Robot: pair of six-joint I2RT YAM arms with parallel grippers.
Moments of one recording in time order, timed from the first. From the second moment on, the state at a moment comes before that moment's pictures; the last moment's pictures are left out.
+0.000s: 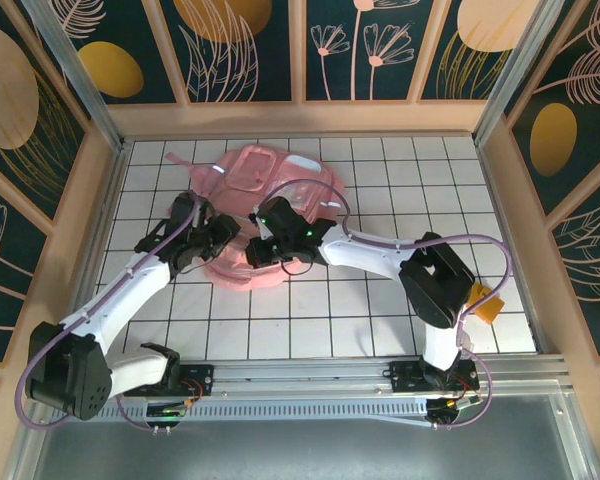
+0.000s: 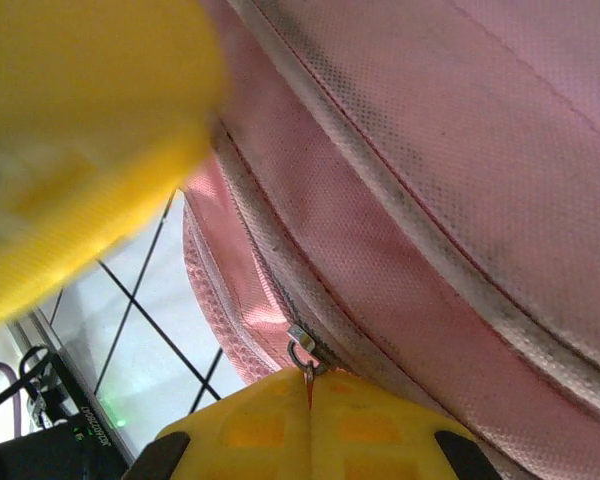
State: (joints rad) left arm -0.37 1.21 0.81 -0.40 0.15 -1.12; right arm 0.97 1.86 1.34 -0.28 -0.27 0.61
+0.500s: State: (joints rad) left arm -0.40 1.23 0.77 -0.36 0.13 -1.16; right arm 0.98 1.86 1.35 -0.30 -0.27 0.62
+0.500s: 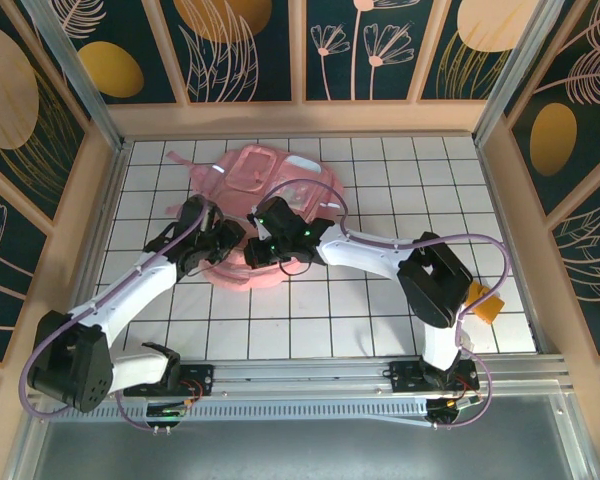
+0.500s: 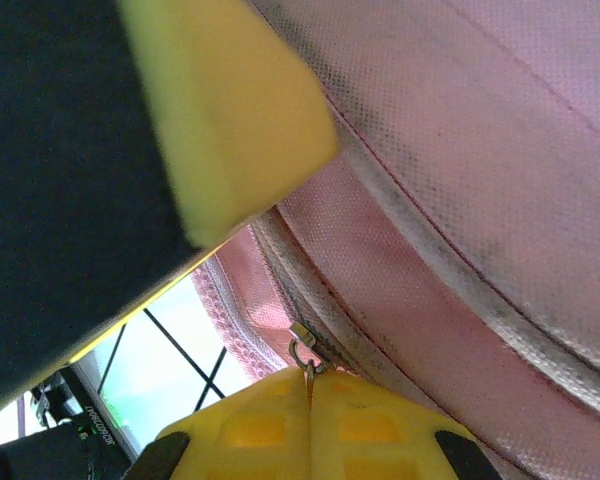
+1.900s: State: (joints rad) left arm -0.40 1.31 0.75 -0.39 0.02 -1.19; right arm 0.99 1.91 1.42 -0.37 -0.23 0.57
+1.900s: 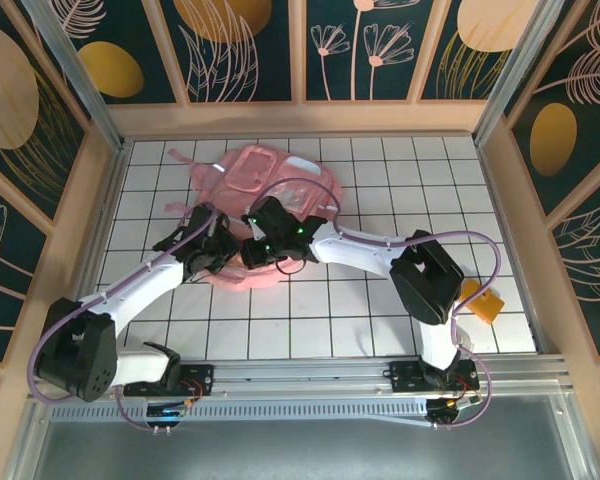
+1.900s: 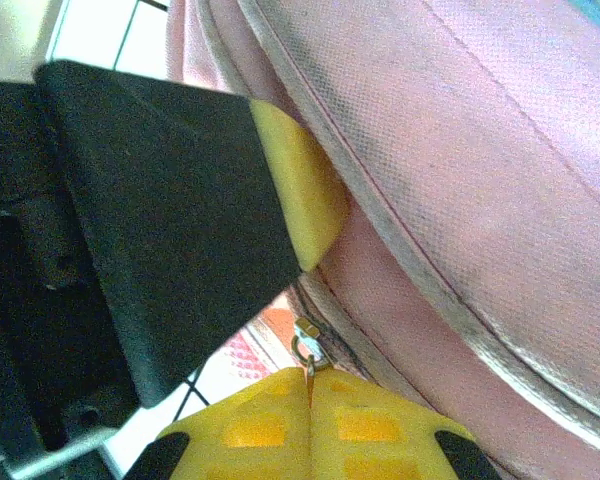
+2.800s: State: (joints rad) left arm -0.06 1.34 0.93 -0.63 0.23 -0.80; right arm 0.73 1.80 1.25 -0.30 -0.08 0.48
